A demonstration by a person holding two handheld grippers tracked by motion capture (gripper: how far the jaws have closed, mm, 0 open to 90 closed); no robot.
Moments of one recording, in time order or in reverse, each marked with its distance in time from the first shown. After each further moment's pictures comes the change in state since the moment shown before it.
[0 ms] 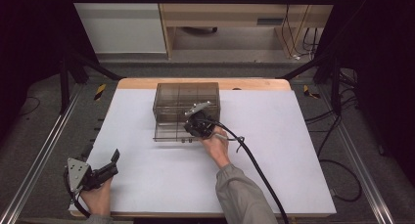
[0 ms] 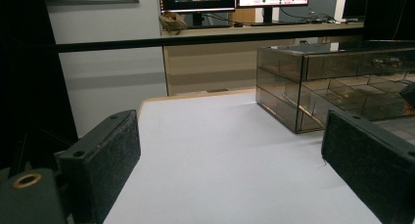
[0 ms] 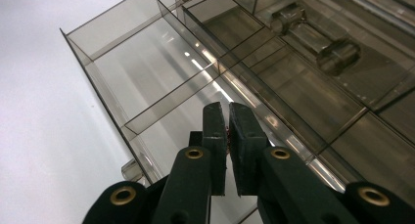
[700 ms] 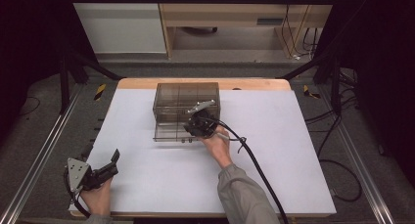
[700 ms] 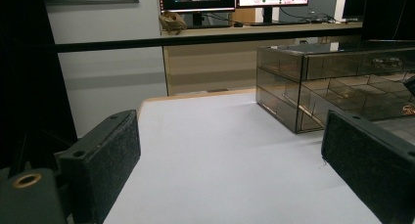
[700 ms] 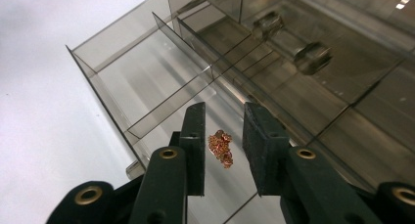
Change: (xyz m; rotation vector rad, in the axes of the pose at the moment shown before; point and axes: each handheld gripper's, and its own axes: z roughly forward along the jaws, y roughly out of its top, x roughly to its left) left arm 0.000 0.000 0.000 0.001 0.000 0.001; right arm -0.002 0.001 -0.011 -0.030 -0.002 0.053
